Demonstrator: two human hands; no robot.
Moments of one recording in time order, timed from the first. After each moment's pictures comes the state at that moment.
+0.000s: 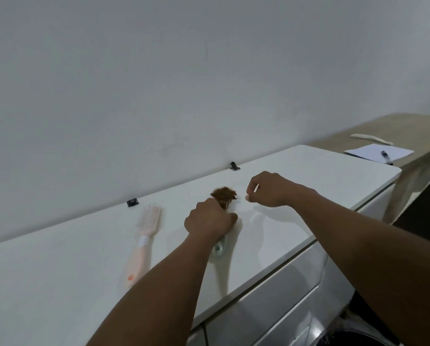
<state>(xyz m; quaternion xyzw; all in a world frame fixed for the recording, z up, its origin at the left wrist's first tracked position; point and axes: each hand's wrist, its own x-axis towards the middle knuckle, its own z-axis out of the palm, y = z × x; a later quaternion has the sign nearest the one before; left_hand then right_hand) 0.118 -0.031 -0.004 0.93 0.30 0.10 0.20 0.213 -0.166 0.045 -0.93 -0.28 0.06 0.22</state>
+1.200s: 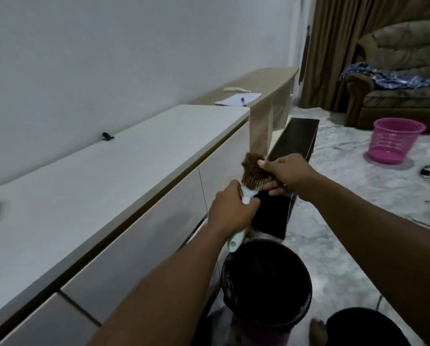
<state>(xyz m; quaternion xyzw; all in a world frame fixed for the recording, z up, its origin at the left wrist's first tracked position) 0.095 -0.314 -0.100 0.91 -0.08 0.05 0.41 0.126 -0.478 -0.050 -0.77 0.10 0.00 0.63</state>
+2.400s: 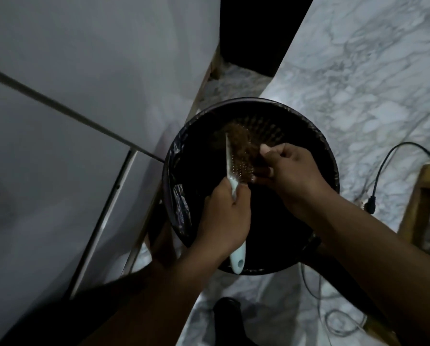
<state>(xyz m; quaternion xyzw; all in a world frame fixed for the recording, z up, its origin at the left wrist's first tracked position) 0.161 -0.363 -0.489 0.79 0.10 -0.30 0.53 0.197 -0.494 -0.473 -0.59 0.39 0.13 0.69</state>
